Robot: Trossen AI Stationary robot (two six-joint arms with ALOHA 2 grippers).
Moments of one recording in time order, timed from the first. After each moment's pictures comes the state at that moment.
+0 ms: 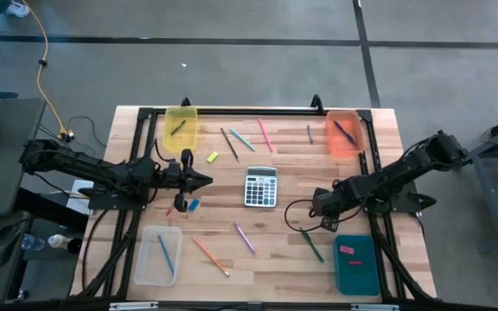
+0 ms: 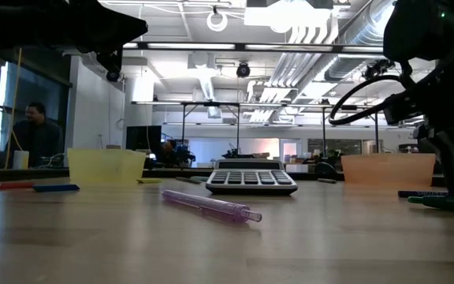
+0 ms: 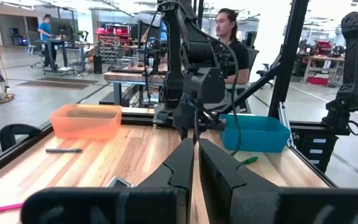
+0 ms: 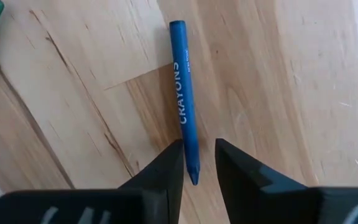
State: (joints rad) left arm 0.01 0.84 0.21 0.67 -0.09 -0.05; right arm 0.31 1.32 0.57 -0.70 0.04 0.68
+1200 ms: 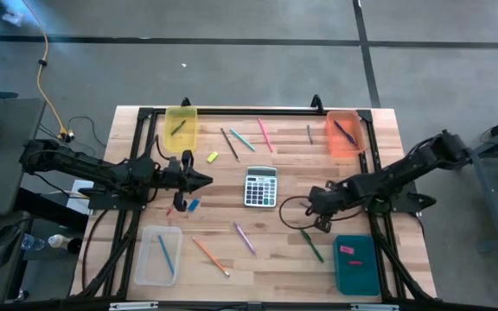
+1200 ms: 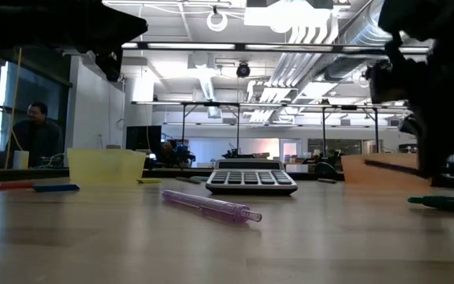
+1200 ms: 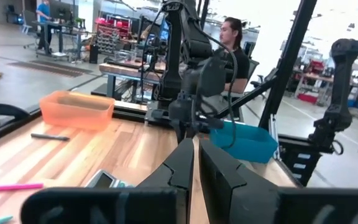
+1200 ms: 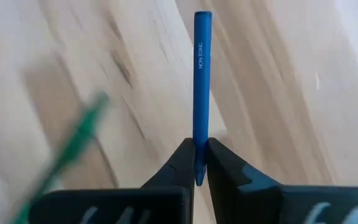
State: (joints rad) left arm 0.01 0.84 0.21 0.68 -0.09 -0.18; right arm 0.31 1.25 0.57 -0.52 0.07 0.70
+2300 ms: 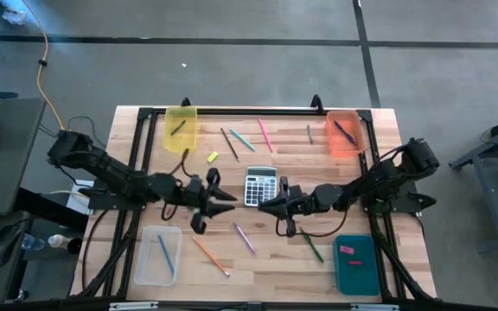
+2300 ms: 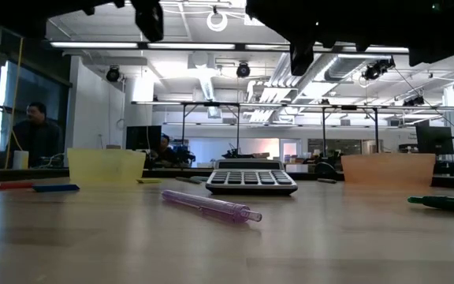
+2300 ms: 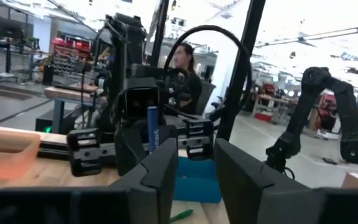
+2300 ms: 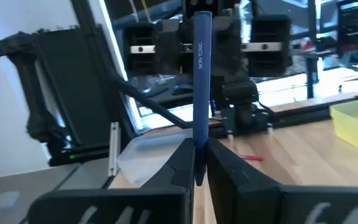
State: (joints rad) left arm -0.18 1.36 0.49 1.05 -0.14 -0.17; right arm 0.30 1.63 0.57 1.16 0.19 0.20
